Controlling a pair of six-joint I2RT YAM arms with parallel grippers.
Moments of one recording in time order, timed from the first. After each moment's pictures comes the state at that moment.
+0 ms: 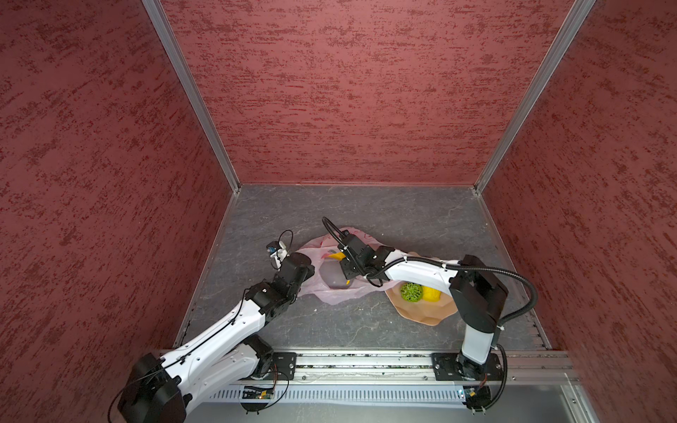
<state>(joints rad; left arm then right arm) -0.62 0.92 0.55 -0.34 -0.47 -1.04 0.91 1.84 1.28 -0.41 0.18 0.39</state>
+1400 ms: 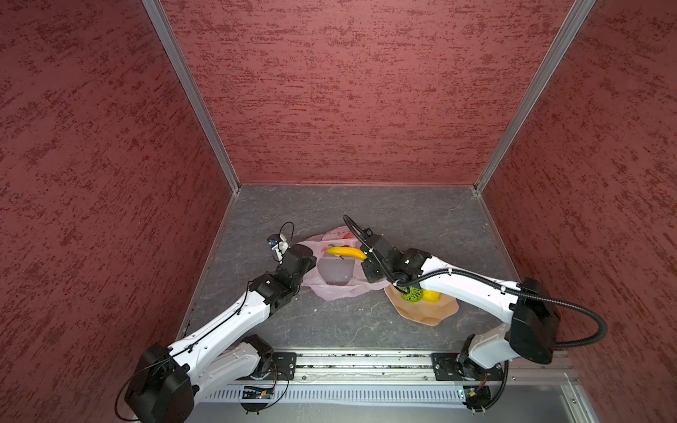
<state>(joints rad) -0.59 1.01 0.62 -0.29 -0.49 -1.02 0.91 1.51 1.14 -0.60 0.25 0.37</state>
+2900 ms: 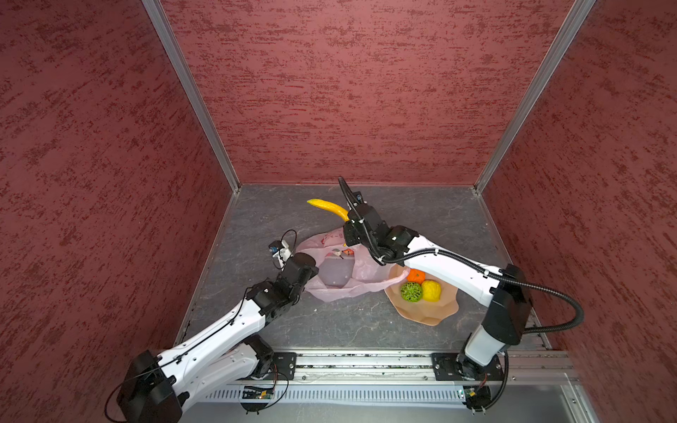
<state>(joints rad) -0.69 0.91 0.59 -0.36 -0.51 -1.11 0.85 1.70 1.48 -0.43 0.35 0.41</state>
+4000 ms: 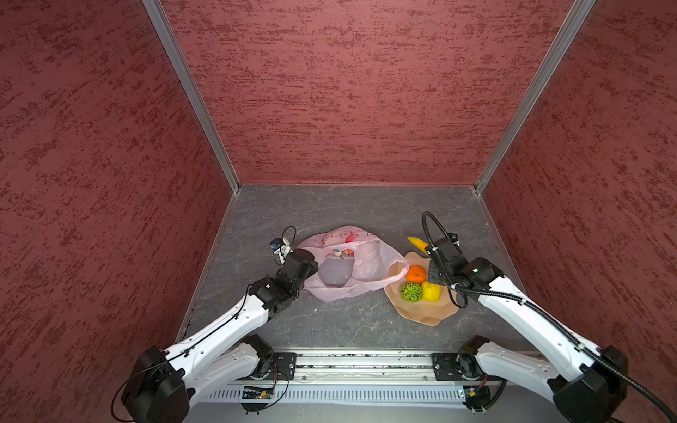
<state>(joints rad) -0.63 0.97 0.60 -0.31 -0.44 -1.06 0.53 1.07 0.89 -0.98 0.42 0.69</state>
